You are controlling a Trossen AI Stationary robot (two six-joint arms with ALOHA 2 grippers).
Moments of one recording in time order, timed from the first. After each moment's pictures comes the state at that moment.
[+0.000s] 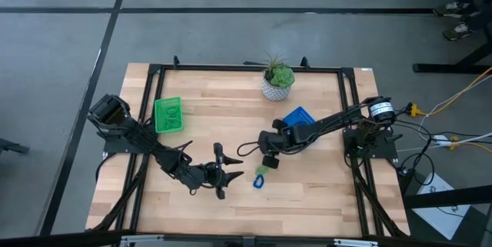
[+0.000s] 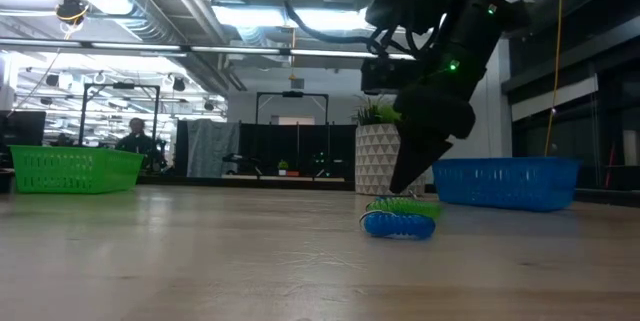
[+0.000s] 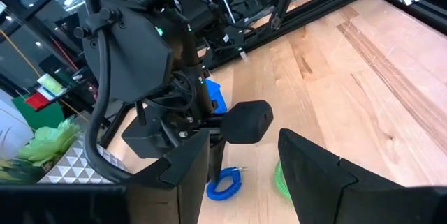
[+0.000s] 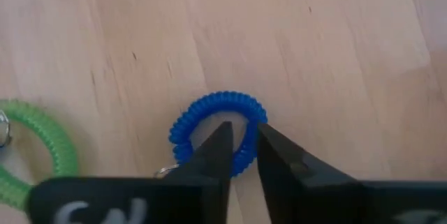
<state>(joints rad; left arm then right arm) -0.58 1.63 0.79 0.54 -0.79 0.29 0.15 1.78 1.04 -0.39 0.28 0.34</state>
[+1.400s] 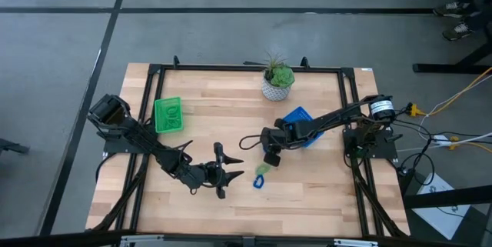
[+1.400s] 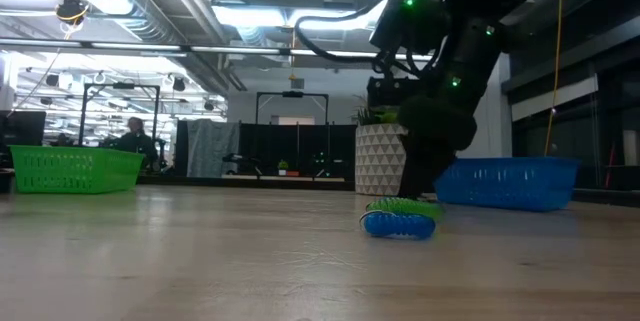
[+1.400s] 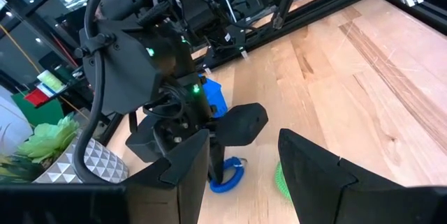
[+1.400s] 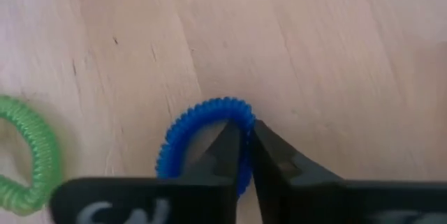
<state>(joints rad) -0.57 1.63 0.79 0.54 -0.79 0.27 0.10 1.79 0.96 -0.31 0.16 0.36</state>
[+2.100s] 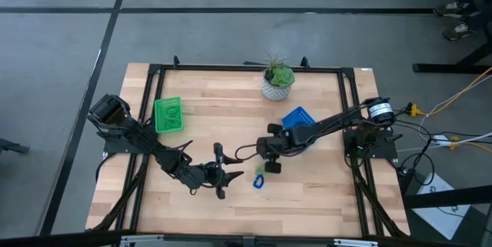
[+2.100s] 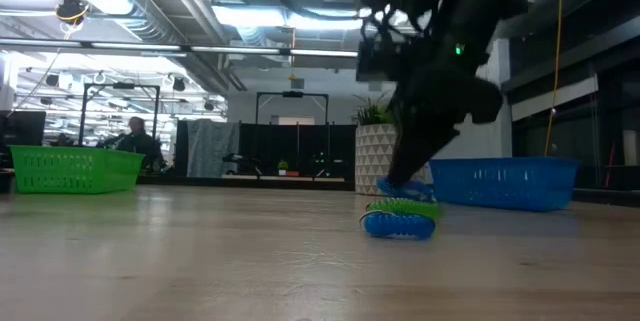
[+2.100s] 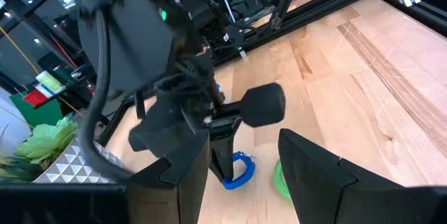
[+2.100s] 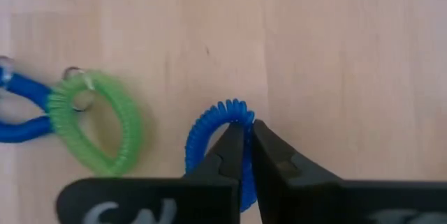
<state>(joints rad) -0.57 1.63 0.79 0.54 -0.79 0.27 0.19 1.79 1.08 -0.42 0.18 0.19</state>
